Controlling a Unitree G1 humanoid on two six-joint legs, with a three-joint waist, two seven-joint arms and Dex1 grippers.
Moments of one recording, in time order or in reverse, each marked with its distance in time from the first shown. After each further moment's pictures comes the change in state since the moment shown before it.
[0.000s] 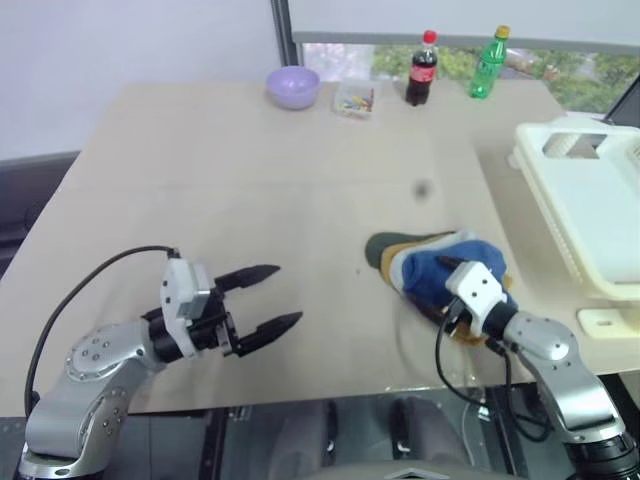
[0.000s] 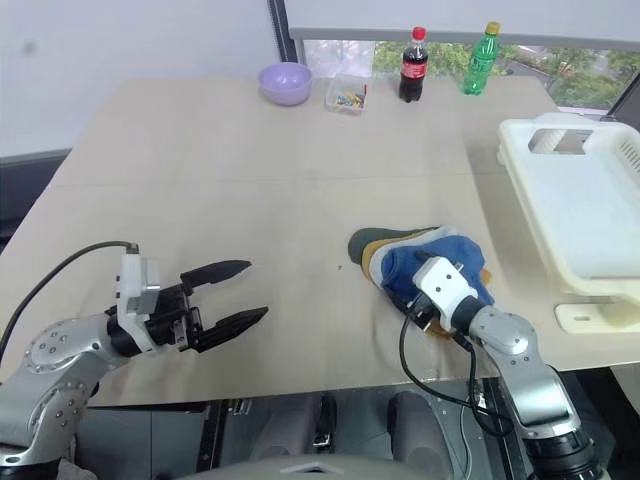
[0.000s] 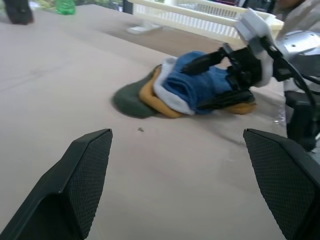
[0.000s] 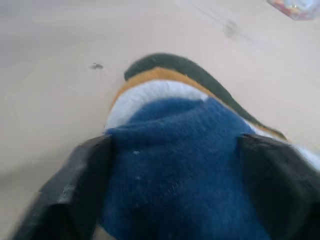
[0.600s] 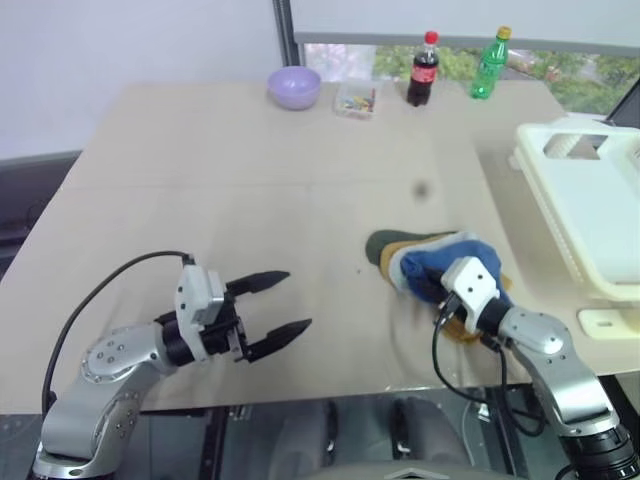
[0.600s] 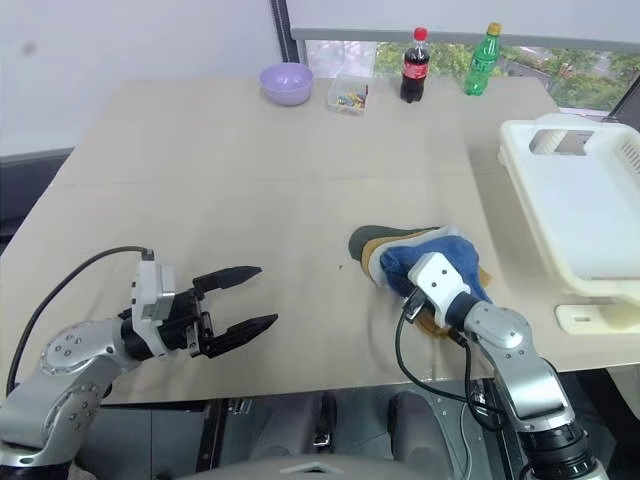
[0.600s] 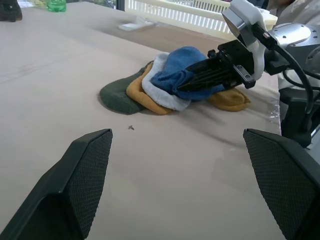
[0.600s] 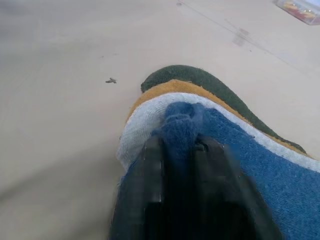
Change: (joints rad) left arm -0.002 -0.022 -0.042 0.000 0.048 -0.030 0.004; right arm -0.017 0.002 0.007 -0.004 0.048 0.021 0.017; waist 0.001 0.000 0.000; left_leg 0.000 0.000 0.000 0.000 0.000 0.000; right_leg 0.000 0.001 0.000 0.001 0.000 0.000
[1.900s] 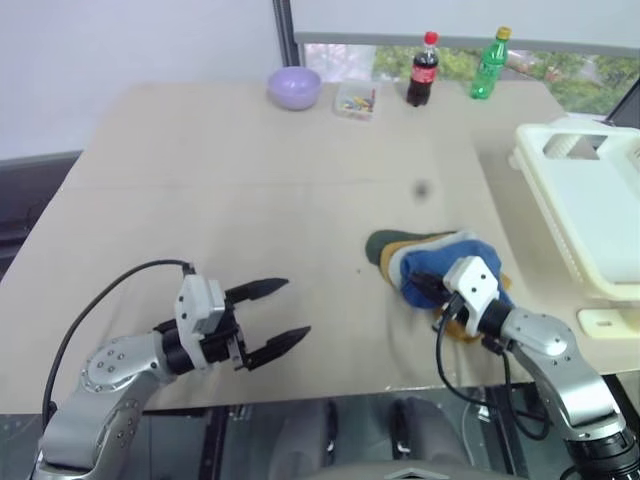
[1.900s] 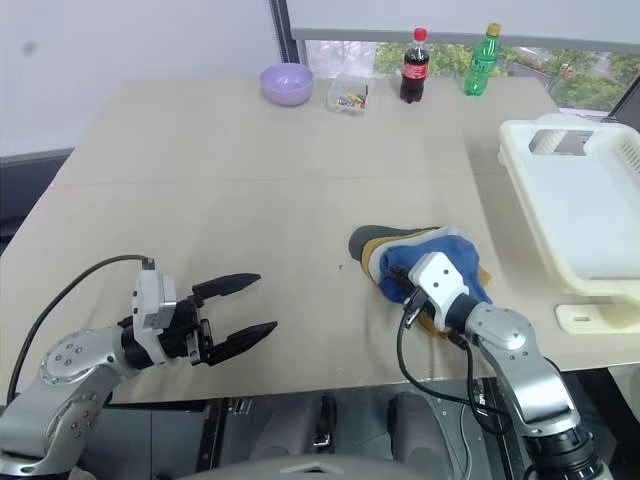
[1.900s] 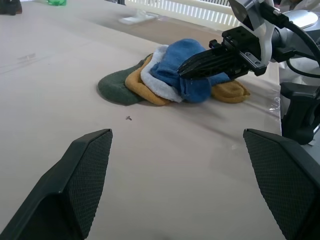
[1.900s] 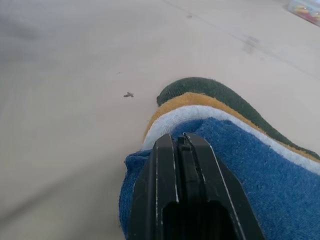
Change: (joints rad) left arm 0.047 -0.004 -0.002 0.002 0.016 -0.038 0.000; right arm 0.010 -0.022 0.002 -0.050 0.084 0.046 0.006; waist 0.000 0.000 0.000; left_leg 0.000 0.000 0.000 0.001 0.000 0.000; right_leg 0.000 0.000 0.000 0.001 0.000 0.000
